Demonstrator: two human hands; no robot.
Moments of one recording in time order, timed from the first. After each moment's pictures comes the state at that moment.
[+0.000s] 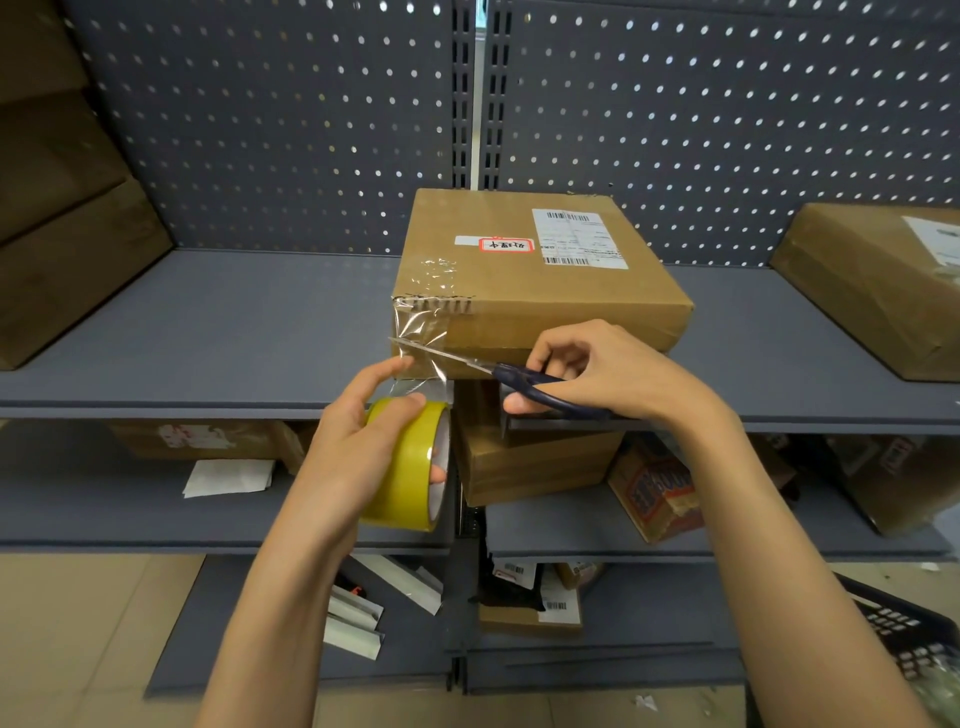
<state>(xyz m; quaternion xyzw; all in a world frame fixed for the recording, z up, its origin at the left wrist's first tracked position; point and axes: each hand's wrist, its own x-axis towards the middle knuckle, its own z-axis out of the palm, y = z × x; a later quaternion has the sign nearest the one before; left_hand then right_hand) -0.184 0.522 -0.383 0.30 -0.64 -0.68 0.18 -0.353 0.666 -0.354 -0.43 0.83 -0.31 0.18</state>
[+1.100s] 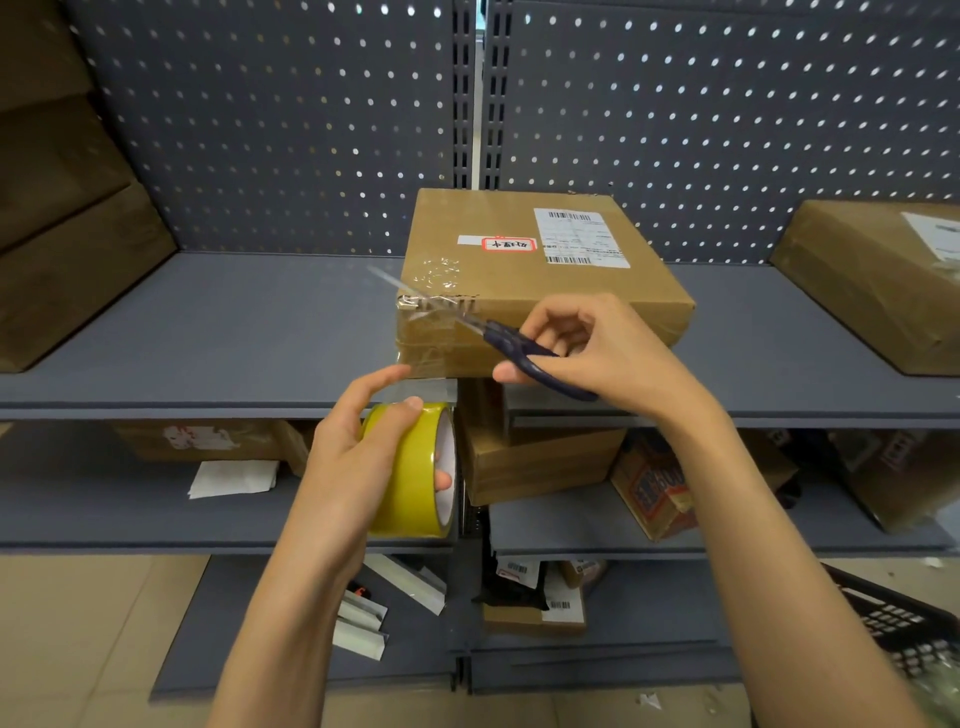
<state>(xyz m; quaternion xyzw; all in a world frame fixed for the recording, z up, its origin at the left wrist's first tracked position) -0.172 0.531 -0.383 0.31 -0.63 -0.68 0.21 -0.338 0.657 -0.348 -0.44 0.76 -0.45 0.12</state>
